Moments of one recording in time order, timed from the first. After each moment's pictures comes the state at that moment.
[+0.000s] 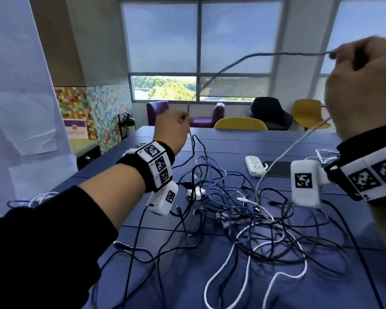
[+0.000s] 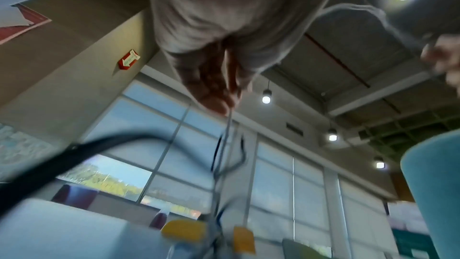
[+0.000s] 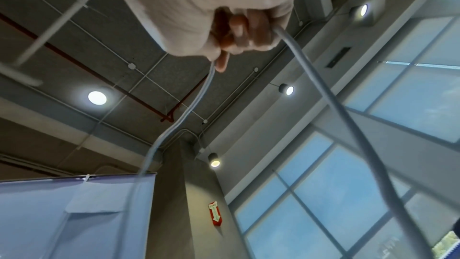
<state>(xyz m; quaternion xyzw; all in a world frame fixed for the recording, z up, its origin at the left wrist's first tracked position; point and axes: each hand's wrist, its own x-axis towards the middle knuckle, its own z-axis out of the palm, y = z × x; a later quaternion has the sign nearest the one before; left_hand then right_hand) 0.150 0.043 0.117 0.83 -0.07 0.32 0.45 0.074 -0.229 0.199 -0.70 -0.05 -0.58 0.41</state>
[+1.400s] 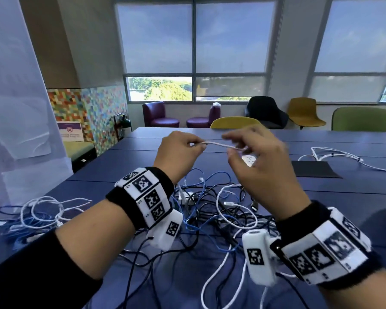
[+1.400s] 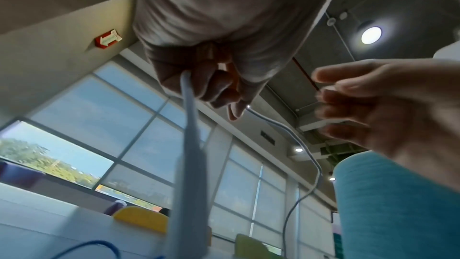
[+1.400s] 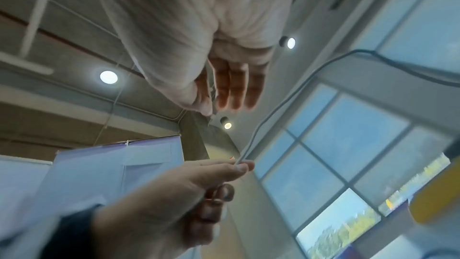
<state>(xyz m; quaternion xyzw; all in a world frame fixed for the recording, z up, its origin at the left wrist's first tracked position) 0.097 0.017 0.093 0.85 -0.09 0.27 0.44 0.042 -0.158 0.091 -0.80 -0.26 -0.41 0.34</state>
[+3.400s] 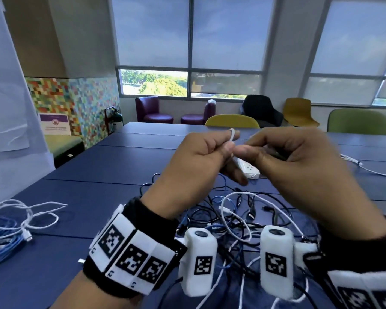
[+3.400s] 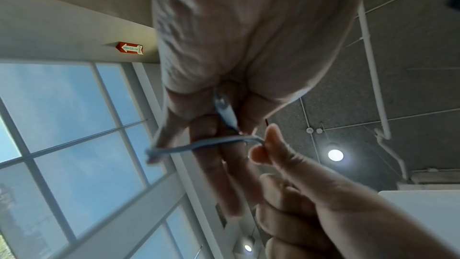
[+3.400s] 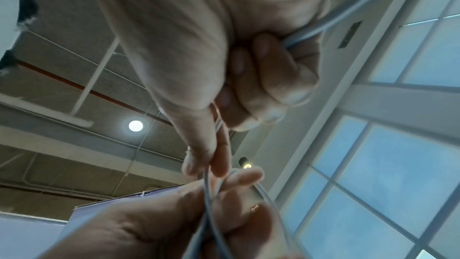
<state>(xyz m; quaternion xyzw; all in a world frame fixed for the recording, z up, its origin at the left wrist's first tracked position) 0.050 -0.024 0.100 0.71 -0.28 0.12 0.63 0.024 -0.184 0.119 -0.82 -0.28 -0.26 0.42</state>
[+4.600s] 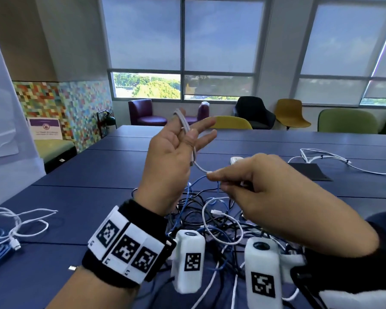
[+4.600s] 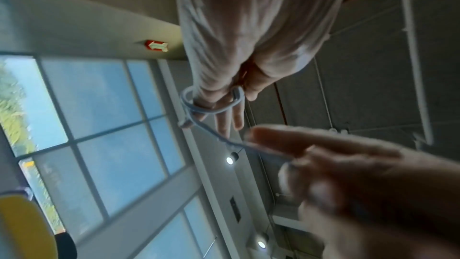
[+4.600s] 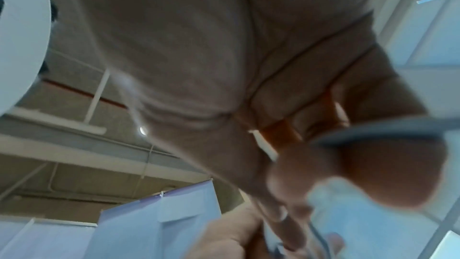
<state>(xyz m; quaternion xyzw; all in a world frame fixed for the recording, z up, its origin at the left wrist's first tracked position) 0.067 -0.022 0.094 0.57 -0.24 0.18 0.77 0.011 -0.174 0.120 -0.94 -0.25 -0.12 0.21</state>
